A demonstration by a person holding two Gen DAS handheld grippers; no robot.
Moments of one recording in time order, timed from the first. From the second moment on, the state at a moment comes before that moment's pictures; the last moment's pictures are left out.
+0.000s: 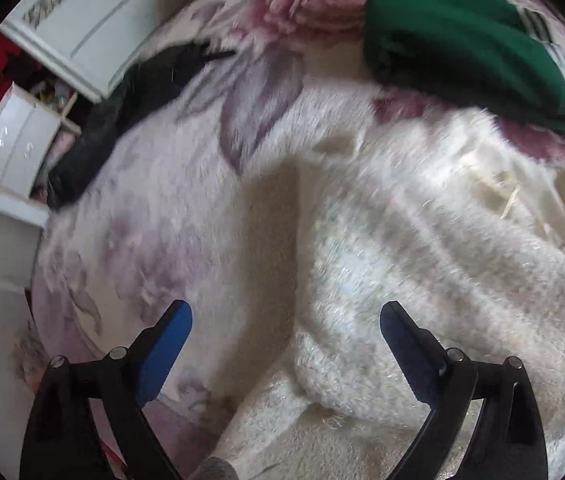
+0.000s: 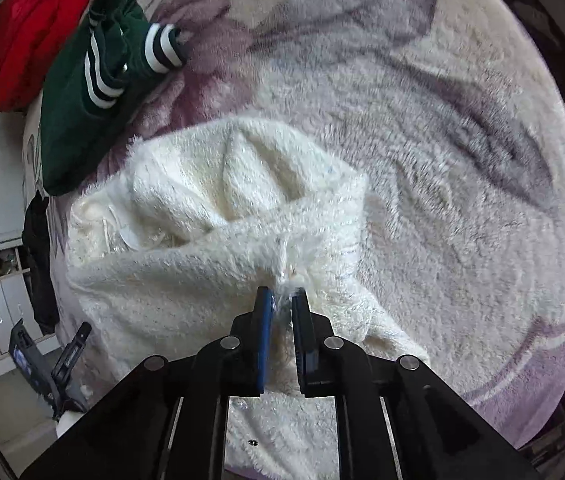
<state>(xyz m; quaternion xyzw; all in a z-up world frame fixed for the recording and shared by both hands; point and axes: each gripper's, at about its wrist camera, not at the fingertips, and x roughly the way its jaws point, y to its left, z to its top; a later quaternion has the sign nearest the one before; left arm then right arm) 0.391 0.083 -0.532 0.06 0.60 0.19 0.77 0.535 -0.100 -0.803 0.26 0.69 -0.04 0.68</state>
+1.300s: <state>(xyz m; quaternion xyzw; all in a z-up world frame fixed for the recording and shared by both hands) 0.476 0.036 -0.554 0.21 0.57 0.20 0.77 0.671 0.122 -0.875 0.24 0.73 0.10 0.64</state>
